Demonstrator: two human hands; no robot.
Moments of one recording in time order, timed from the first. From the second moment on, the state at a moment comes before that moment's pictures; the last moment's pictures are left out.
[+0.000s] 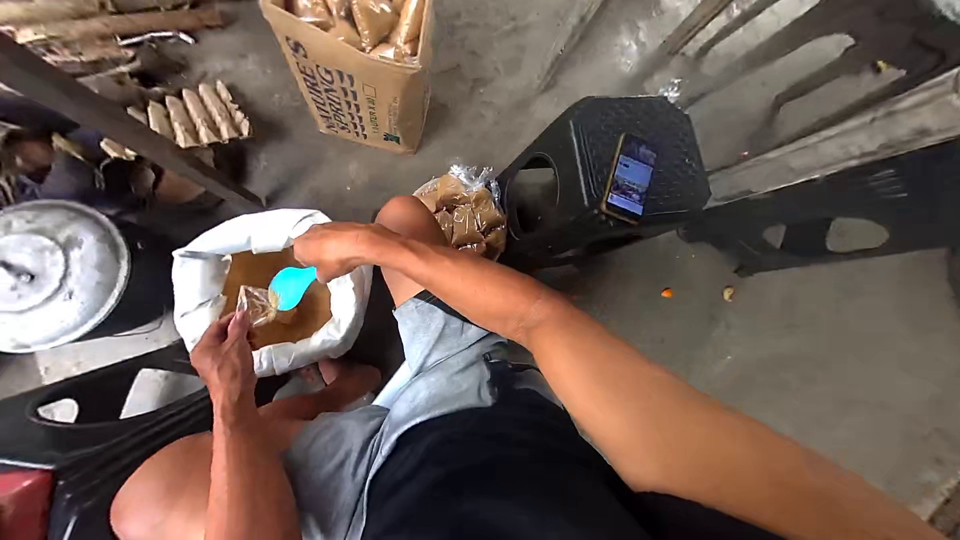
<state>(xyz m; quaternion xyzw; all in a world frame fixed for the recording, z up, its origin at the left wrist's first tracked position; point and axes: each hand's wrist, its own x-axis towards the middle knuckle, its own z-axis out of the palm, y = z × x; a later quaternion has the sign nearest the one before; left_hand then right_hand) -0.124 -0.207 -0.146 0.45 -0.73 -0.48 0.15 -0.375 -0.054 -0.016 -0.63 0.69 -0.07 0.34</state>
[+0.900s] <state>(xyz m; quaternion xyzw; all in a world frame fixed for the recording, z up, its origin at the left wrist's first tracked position) -0.145 -0.248 -0.091 0.50 -0.74 -0.44 0.08 -0.322 -0.040 -0.041 -0.53 0.79 -0.07 0.30</state>
